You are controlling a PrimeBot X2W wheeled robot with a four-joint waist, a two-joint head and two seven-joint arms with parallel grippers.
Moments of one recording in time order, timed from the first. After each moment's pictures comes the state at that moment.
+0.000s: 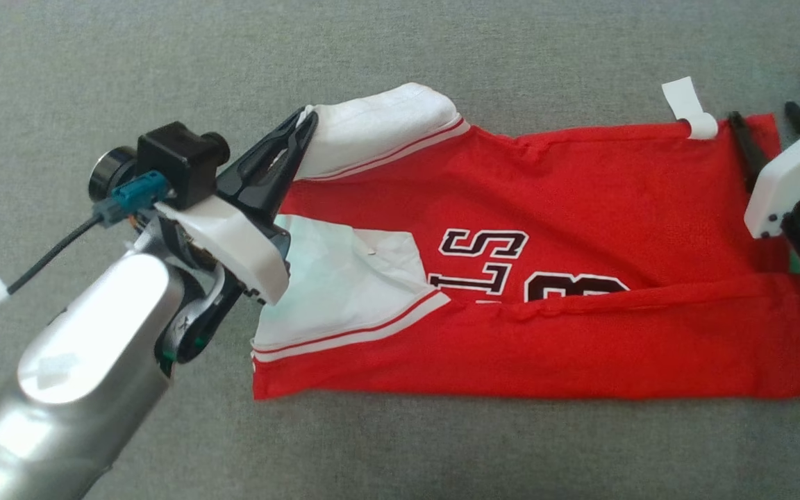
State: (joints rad) left arm -0.70 0.49 -0.78 0.09 -0.70 0.01 0.14; right arm -0.73 -0.42 0.29 0.83 0.35 0.13 0.13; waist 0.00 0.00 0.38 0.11
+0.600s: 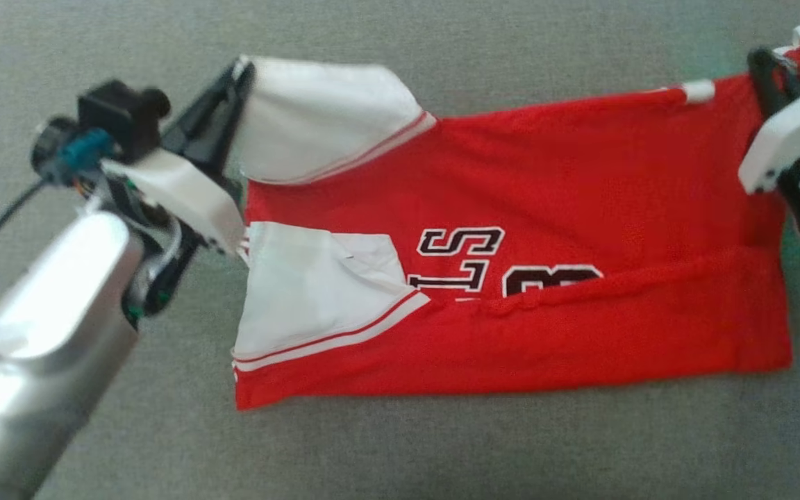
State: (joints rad) left arm -0.76 0.48 -0.74 0.24 -0.70 0.01 0.08; right arm -0.84 -0.42 0.38 0.88 0.46 0.13 0.04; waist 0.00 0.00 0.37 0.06
